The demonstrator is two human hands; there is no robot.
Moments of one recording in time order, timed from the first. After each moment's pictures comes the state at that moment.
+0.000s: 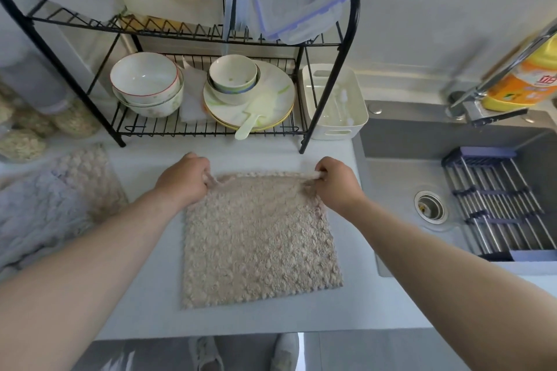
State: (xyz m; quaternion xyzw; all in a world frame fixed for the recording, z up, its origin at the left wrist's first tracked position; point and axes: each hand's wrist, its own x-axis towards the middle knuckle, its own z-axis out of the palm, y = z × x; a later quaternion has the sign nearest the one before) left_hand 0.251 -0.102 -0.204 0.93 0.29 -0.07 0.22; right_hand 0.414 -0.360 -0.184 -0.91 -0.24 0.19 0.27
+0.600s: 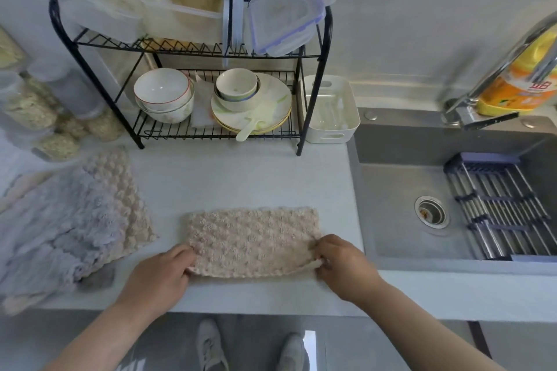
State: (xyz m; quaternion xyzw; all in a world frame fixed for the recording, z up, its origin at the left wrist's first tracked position) left_hand 0.080 -0.202 -0.216 0.96 0.23 -0.07 0.13; right_hand 0.316 -0.481 -0.205 -0.87 -0.41 0.23 0.18
